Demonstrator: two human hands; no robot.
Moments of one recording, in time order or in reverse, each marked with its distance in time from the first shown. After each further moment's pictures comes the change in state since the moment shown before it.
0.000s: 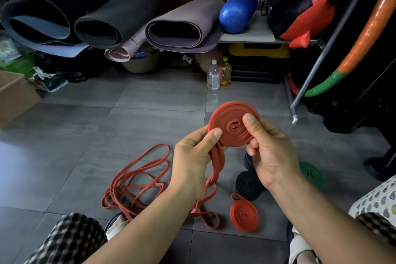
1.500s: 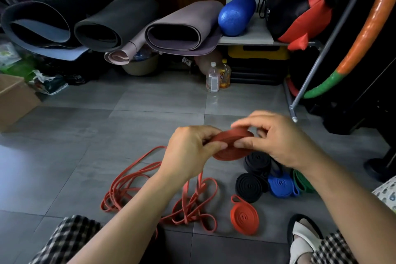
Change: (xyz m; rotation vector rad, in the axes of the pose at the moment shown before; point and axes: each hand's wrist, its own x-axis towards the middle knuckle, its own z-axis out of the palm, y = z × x) left_hand 0.012 0.029 -0.014 0.954 -0.193 0.373; right_hand 0.024 -0.037 -0.027 -1.076 -0.560 -0.454
